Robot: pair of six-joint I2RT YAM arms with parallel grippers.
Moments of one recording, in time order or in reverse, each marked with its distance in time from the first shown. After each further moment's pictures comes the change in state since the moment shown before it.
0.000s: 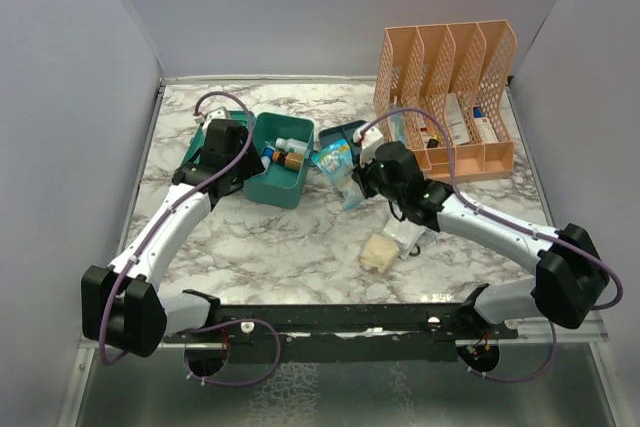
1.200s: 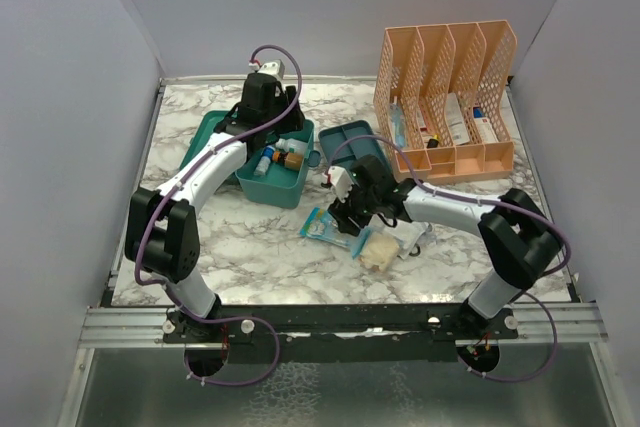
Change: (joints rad) left arm -0.060 0.428 0.362 0.273 0.218 0.193; right arm -0.005 0.269 0.056 -0.172 -0.400 -0.268
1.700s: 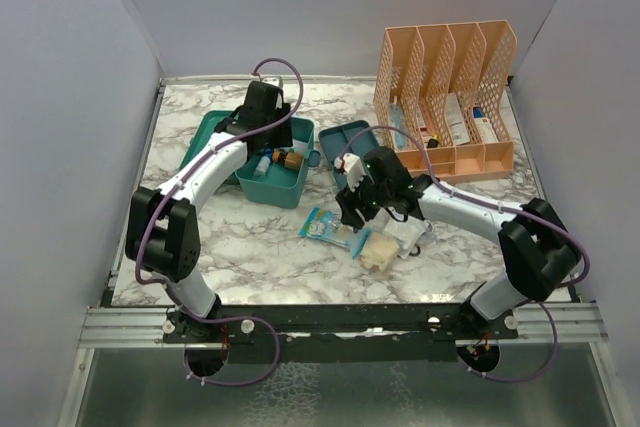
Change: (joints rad) left arm 0.000 0.018 0.000 -0.232 -0.111 0.076; right arm -0.082 -0.061 0.029 -0.006 -0.018 0.149
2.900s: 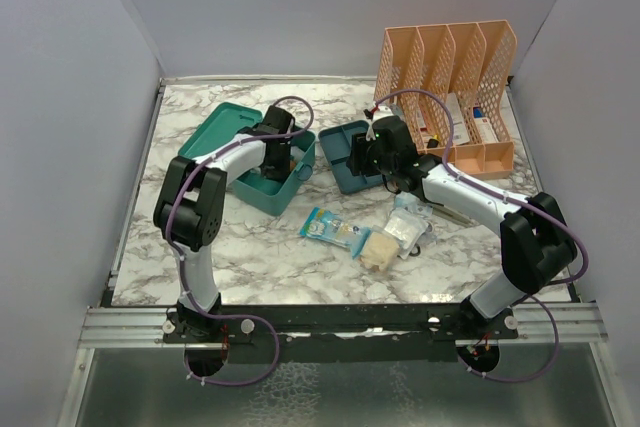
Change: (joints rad) left arm -0.006 0.233 -0.035 -0.101 0.088 -0.004; right arm -0.072 0.024 0.124 0.125 0.360 0.427
